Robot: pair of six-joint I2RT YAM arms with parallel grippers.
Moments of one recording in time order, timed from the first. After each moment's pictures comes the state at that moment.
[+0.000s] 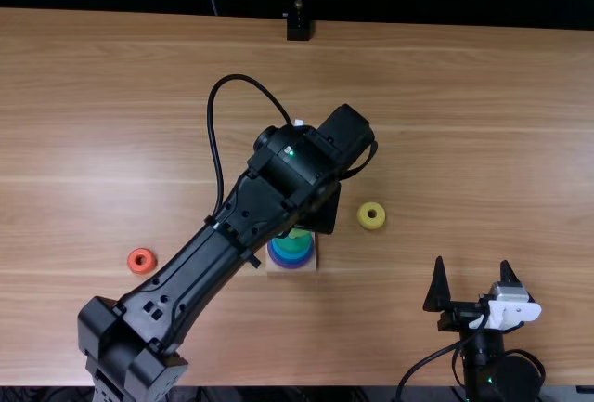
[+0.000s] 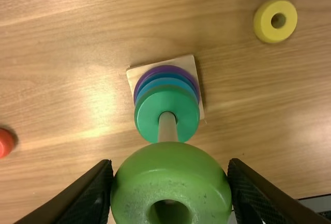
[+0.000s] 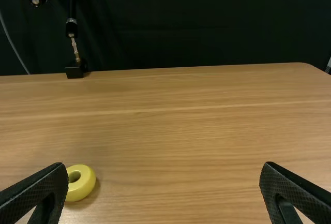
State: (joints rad) left arm -0.74 2.01 2.11 -1.49 -0.08 -0.58; right arm -0.05 0.01 0.02 -0.08 -0.02 0.00
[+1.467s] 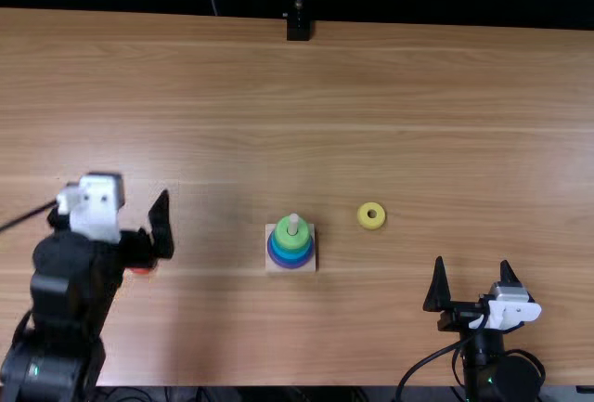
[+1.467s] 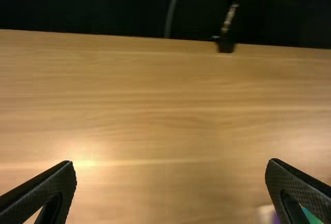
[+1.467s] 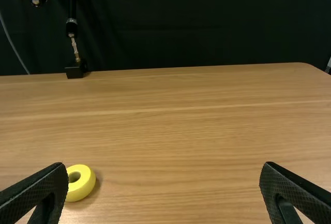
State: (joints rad) left arm -0.13 0.74 0.69 -0.32 -0.02 -0.14; right arm -0.05 0.01 0.02 -0.08 -0.02 0.00
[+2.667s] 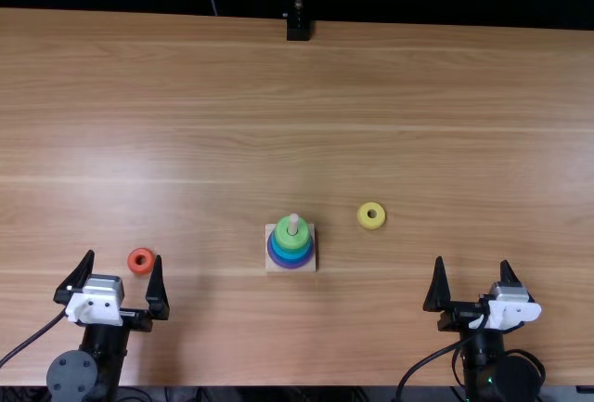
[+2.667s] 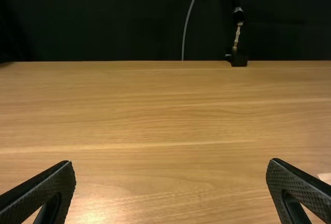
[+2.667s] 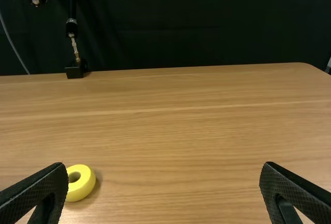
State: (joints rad) left arm -0.07 0.01 0.03 -0.10 0.01 -0.06; right arm -0.05 0.01 0.02 -0.08 -0.02 0.00
